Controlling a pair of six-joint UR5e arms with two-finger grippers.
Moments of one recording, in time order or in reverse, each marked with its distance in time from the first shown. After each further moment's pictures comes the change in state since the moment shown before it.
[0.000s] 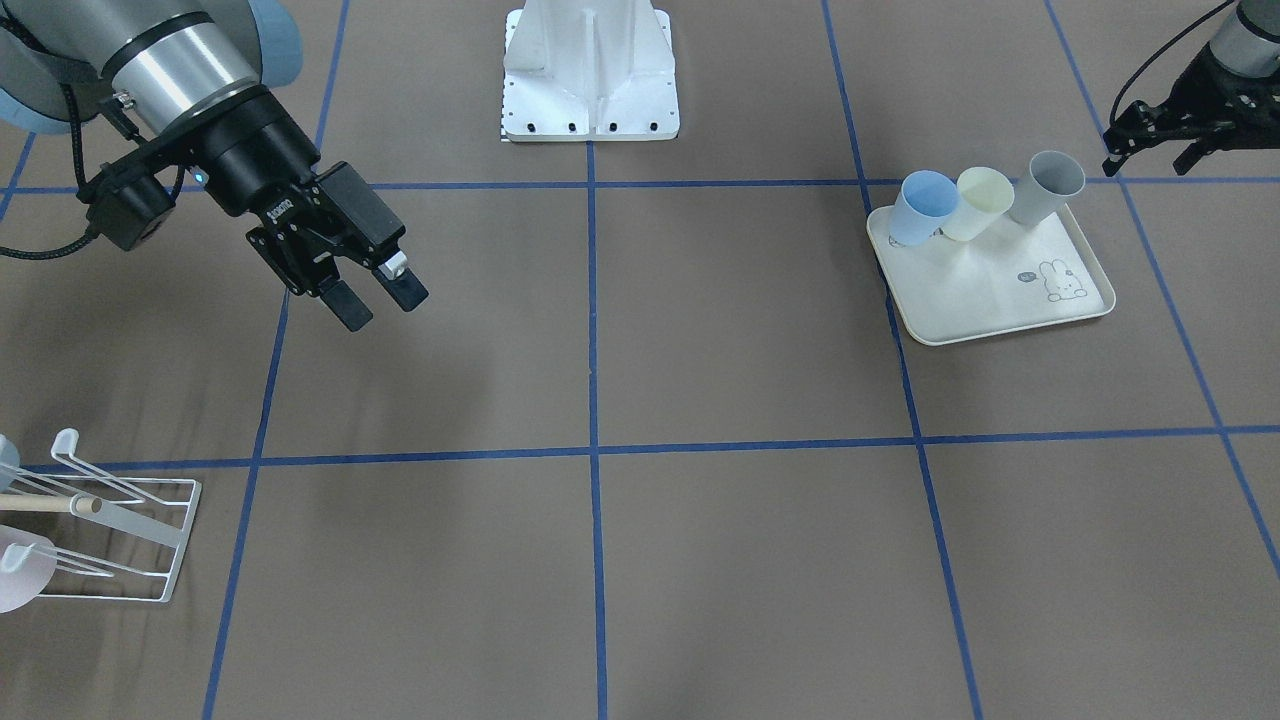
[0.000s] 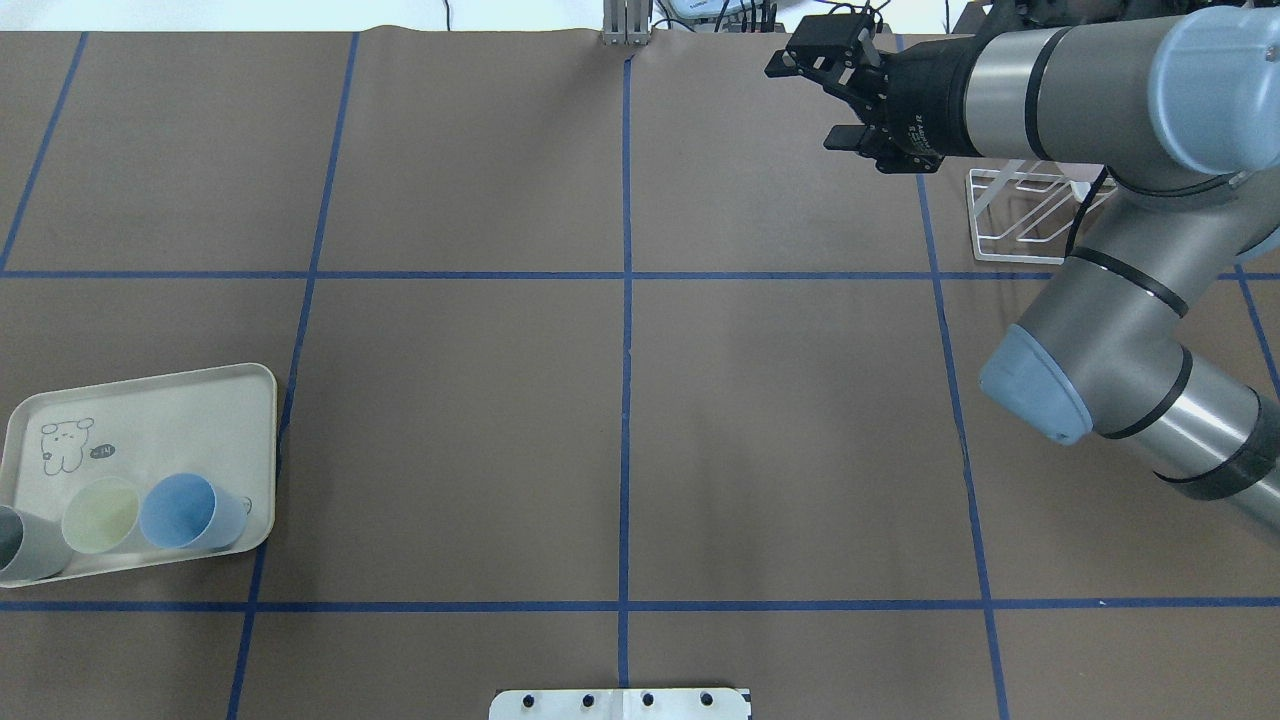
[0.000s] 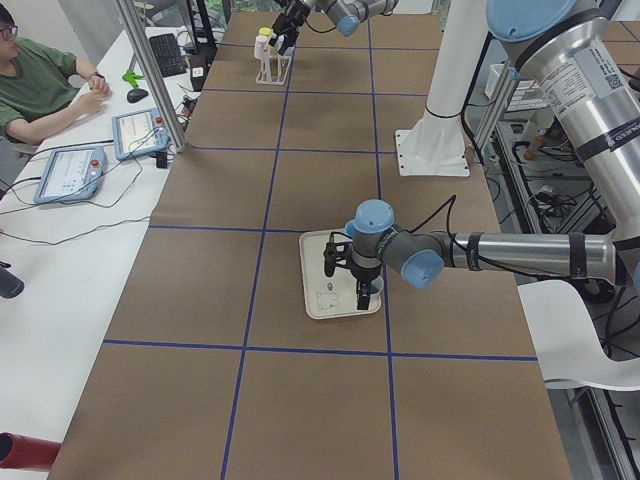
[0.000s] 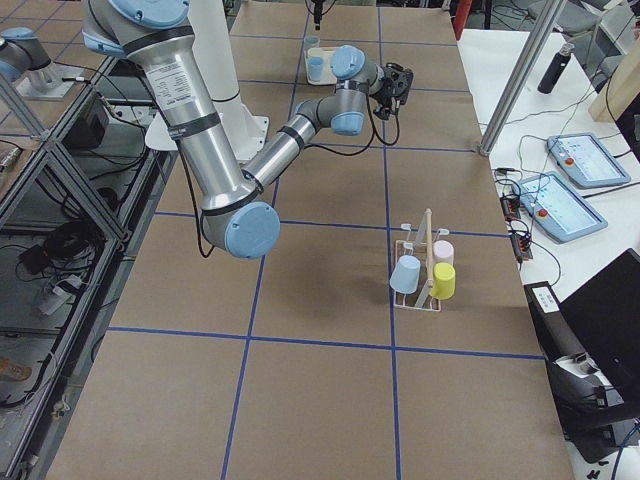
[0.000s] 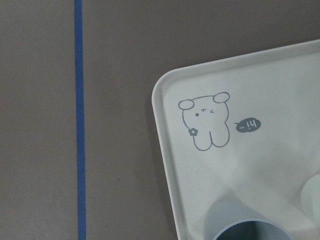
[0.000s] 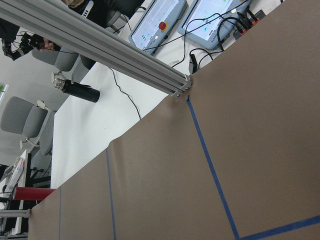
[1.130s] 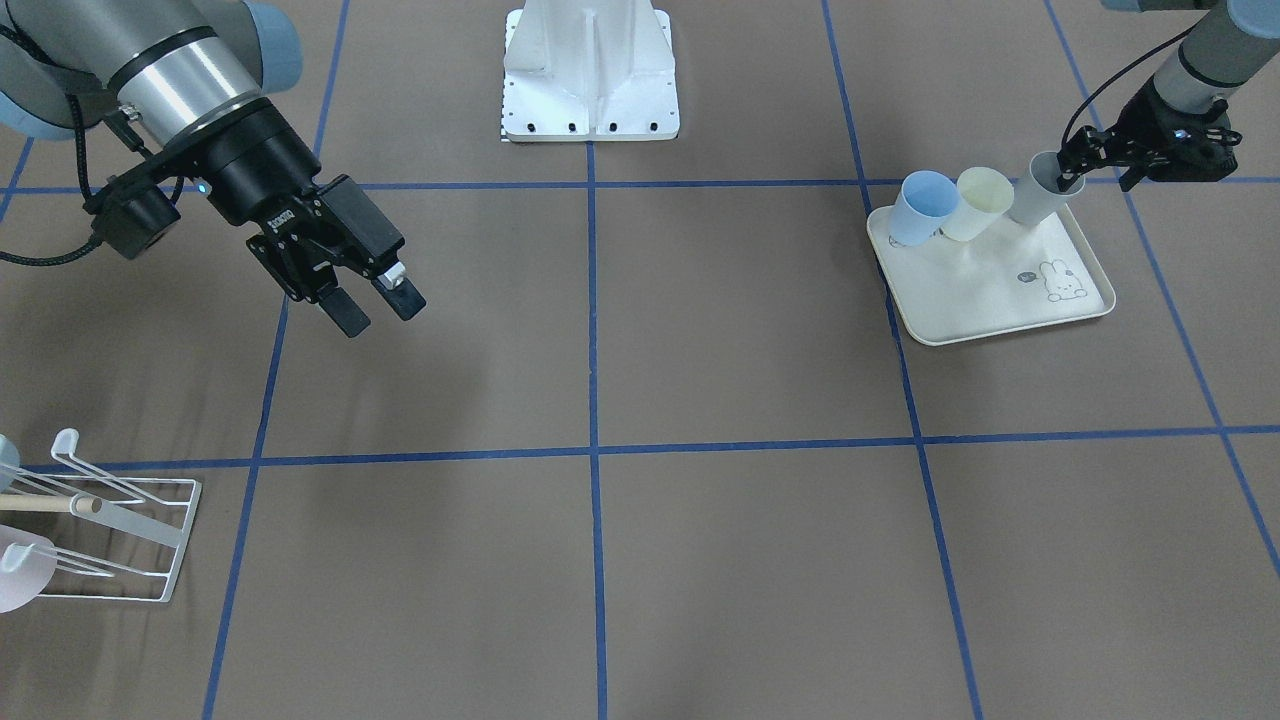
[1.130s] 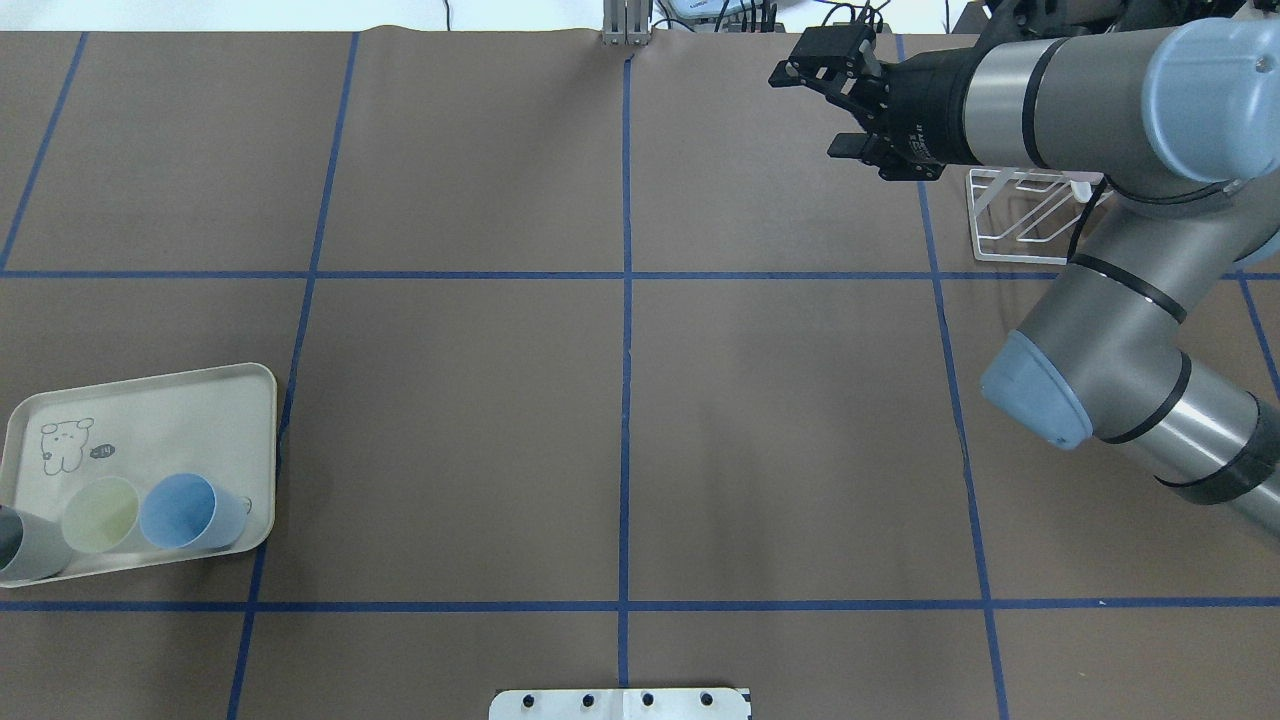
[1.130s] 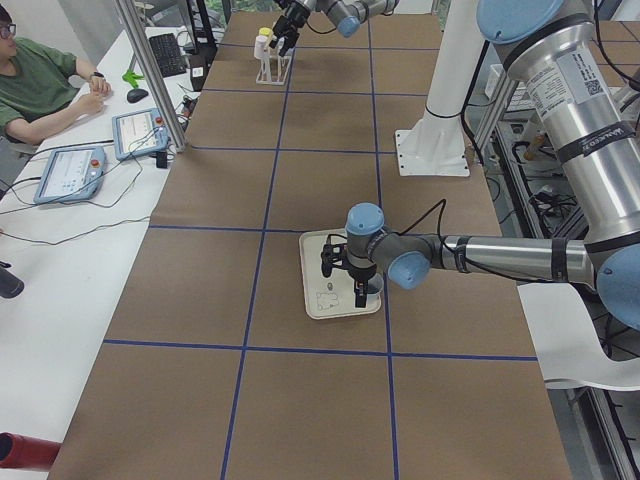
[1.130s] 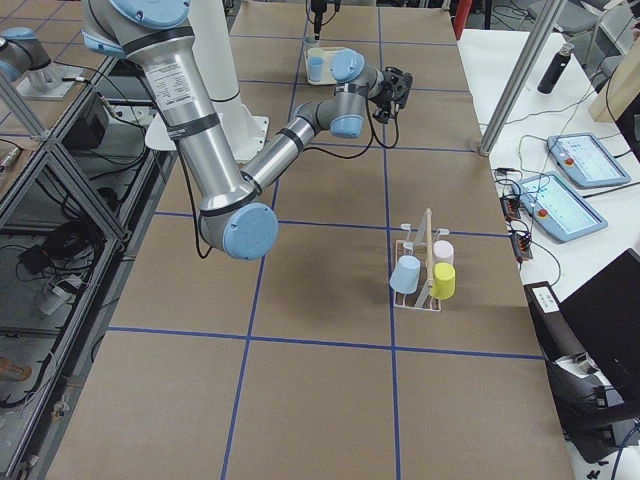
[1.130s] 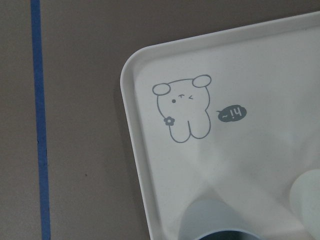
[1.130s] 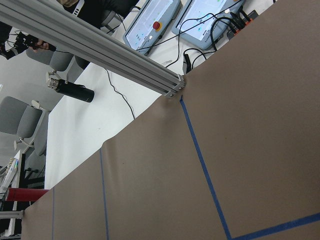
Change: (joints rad) left arm 0.056 -0.058 0.058 0.001 0.001 -0.031; right arm -0.008 -0.011 -0.005 0.000 -0.008 -0.004
